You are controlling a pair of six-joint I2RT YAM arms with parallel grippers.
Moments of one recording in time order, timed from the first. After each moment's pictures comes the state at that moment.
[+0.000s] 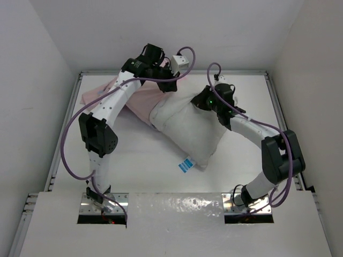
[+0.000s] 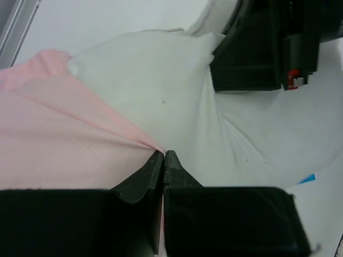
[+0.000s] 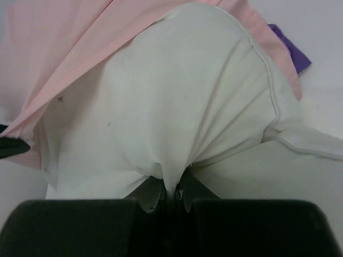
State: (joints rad) left arm -0.47 2.03 2.19 -0.95 0.56 0.47; right arm 0.35 1.60 0.97 0.26 -0.15 0.66
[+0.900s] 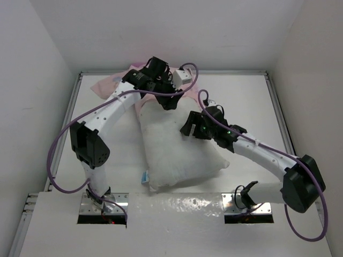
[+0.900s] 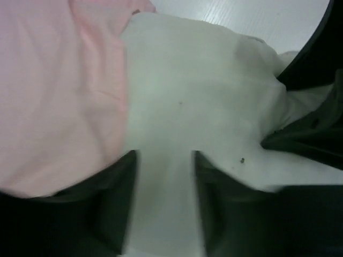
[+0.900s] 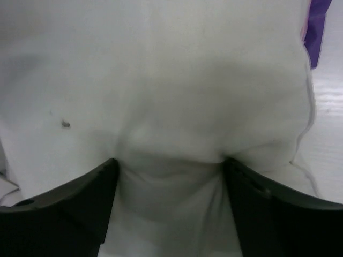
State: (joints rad) left arm -0.56 1.84 1.92 -0.95 0.35 0.41; right arm 0.64 1.30 0.79 -0.16 0.05 0.76
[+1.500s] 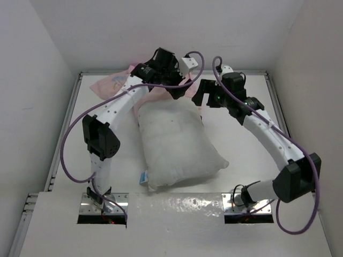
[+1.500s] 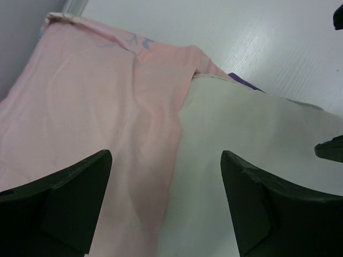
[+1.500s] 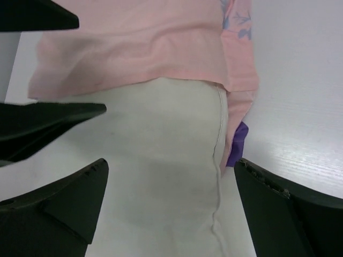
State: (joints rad) left arm -0.56 1.99 2.15 -0.85 0.23 0.42; right arm 0.40 1.37 1.23 -0.38 -0.06 0.38
